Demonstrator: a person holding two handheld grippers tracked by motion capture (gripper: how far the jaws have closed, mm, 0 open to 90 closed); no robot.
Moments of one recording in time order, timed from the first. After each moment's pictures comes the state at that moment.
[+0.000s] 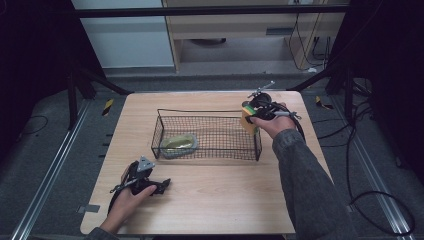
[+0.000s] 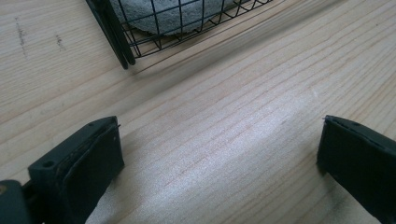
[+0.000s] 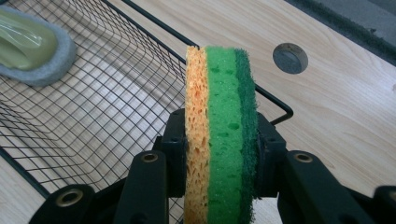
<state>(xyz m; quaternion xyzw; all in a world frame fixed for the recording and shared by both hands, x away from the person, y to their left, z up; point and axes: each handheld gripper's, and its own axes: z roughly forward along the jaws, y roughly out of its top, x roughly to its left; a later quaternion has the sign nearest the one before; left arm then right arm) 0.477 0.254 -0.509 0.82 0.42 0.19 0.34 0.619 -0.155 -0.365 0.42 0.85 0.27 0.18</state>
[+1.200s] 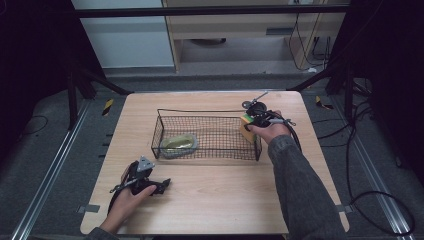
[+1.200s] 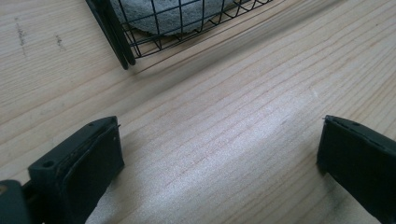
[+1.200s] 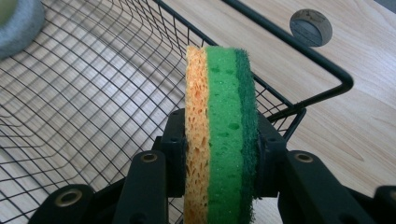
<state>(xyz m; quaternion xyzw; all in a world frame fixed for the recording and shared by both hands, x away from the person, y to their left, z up) 0.477 0.254 -0.509 0.82 0.42 0.18 0.34 0.627 -0.150 -0.406 0.43 0.86 0.24 0.17</state>
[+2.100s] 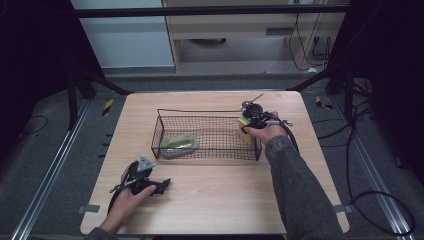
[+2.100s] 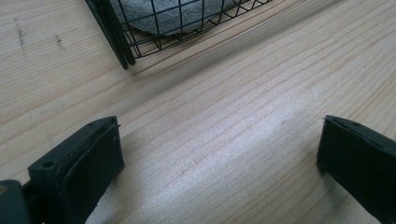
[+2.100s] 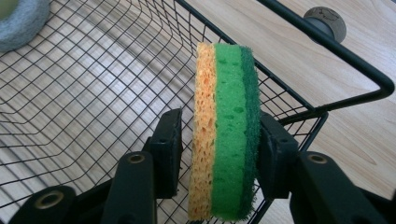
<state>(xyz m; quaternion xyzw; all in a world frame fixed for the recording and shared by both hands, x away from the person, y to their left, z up) 0.477 0.254 -0.509 0.82 0.42 0.18 0.34 0.626 -0.140 -0.410 0.42 0.86 0.23 0.17</state>
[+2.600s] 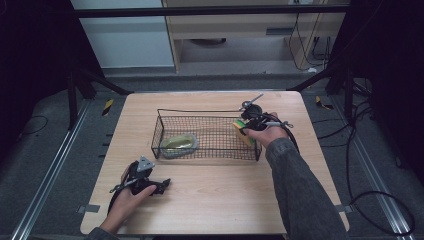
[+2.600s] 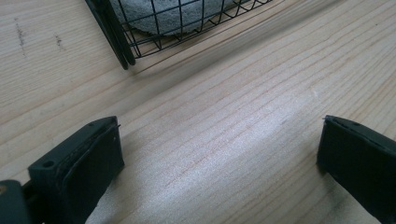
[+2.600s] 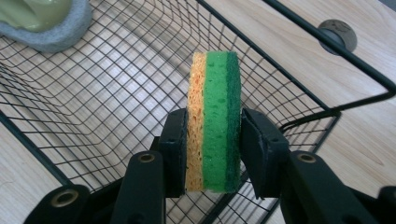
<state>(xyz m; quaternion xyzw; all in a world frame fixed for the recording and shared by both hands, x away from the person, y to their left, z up) 0.477 0.254 -0.509 0.82 0.42 0.18 0.34 0.606 -0.132 -0.394 0.40 0.87 0.24 0.16</state>
